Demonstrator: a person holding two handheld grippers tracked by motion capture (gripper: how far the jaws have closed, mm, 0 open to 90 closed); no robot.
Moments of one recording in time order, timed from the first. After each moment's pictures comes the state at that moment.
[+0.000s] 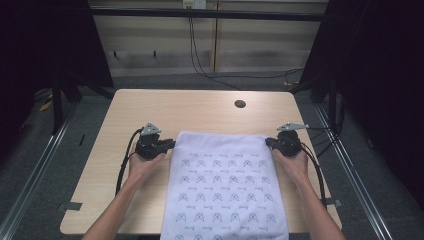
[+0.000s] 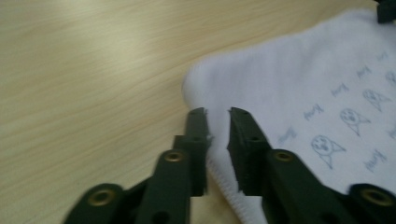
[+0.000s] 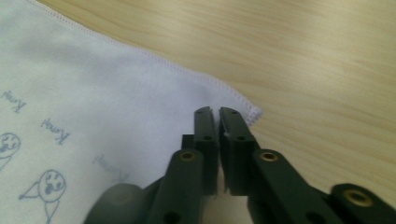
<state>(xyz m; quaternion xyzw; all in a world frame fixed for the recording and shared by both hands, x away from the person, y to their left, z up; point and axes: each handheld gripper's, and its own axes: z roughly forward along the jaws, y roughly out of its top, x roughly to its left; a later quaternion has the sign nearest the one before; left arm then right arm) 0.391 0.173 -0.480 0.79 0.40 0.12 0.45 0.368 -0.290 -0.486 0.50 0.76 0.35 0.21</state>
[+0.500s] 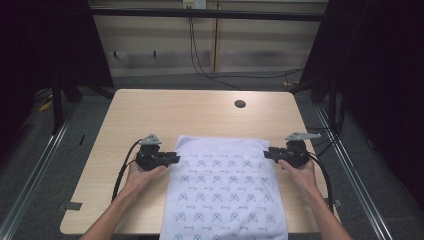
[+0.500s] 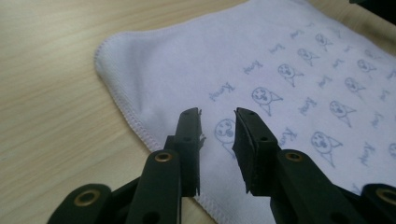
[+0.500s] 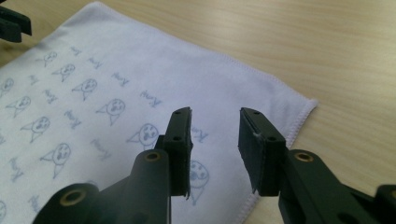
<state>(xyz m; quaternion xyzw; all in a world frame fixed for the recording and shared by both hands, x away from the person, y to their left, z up) 0.372 0.169 -0.500 0.83 0.33 0.02 0.45 0.330 -0.301 -0.481 0.46 0.77 0.43 0.12</state>
